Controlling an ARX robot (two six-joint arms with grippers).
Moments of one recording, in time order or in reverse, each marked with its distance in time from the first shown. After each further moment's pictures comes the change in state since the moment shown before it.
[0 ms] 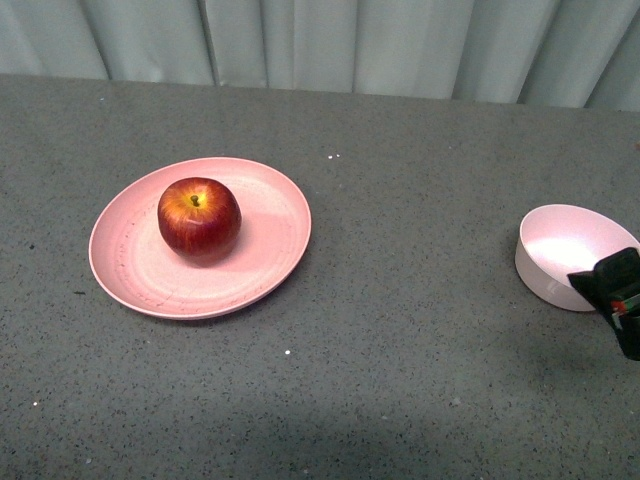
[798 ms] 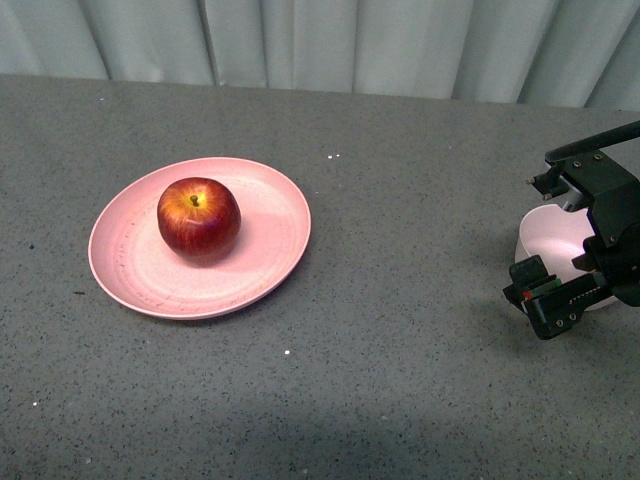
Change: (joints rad) left arm 0.000 0.000 0.000 0.000 0.000 0.000; right arm 0.022 0.361 0.257 -0.054 -0.026 0.048
